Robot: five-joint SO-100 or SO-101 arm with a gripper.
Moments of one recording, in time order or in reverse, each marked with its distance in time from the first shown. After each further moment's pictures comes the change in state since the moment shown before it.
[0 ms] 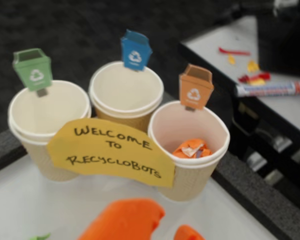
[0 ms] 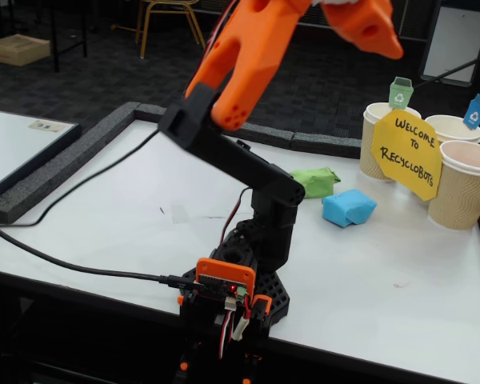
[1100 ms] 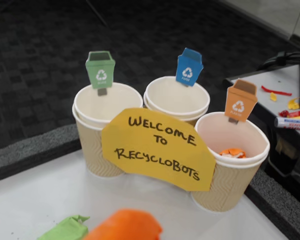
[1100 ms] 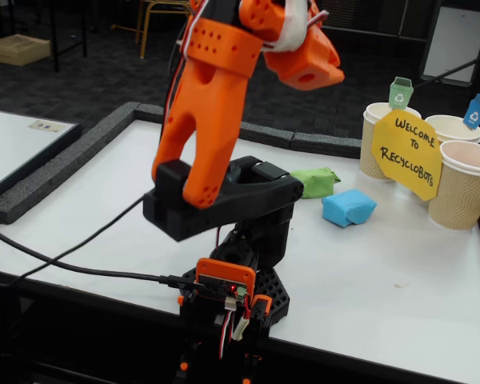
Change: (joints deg) arm -9.4 30.3 19.0 4.5 12.0
